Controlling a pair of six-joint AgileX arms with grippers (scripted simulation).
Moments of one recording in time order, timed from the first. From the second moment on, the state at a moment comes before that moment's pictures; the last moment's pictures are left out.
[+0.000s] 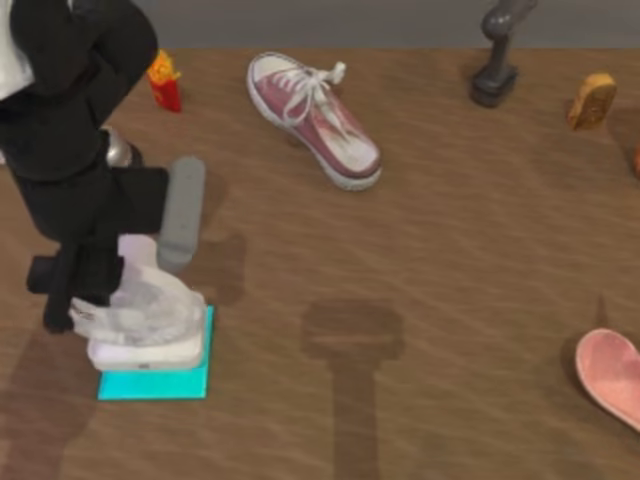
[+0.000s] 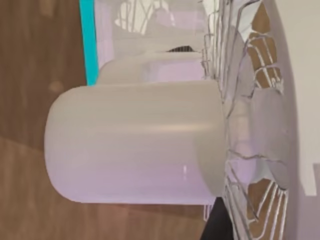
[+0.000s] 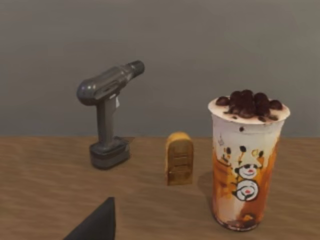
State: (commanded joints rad) left arm -0.38 1.66 1.34 -1.29 -0.02 1.20; right arm 0.00 0.00 0.00 0.00 0.00 0.00
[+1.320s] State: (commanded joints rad) left arm -0.38 1.66 1.32 -1.26 -0.02 1.20; right arm 0.00 0.00 0.00 0.00 0.00 0.00
